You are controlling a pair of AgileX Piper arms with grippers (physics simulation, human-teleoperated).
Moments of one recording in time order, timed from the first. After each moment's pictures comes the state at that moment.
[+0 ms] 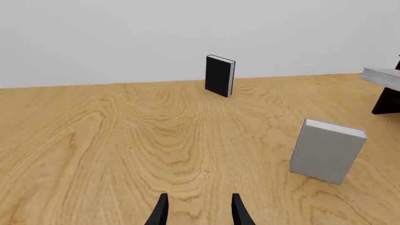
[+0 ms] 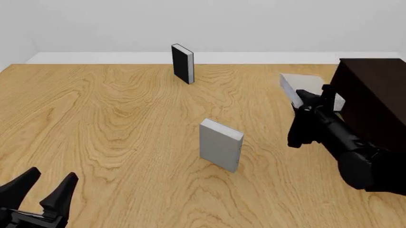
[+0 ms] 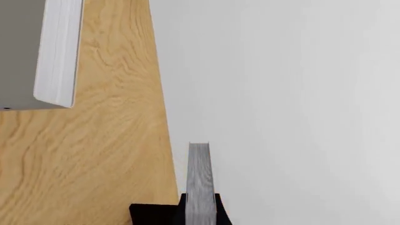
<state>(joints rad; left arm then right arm) -0.17 0.14 0.00 -0.01 -0.03 0.17 1.44 -0.53 -0.71 -1.48</state>
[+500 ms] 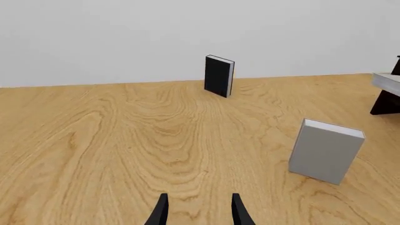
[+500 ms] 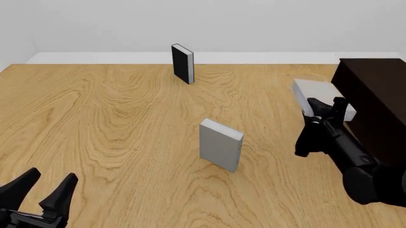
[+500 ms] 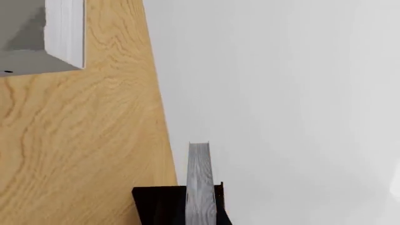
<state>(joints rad) -0.17 0.13 0.00 0.00 -0.03 0.10 1.50 -0.42 -0.93 -1.47</state>
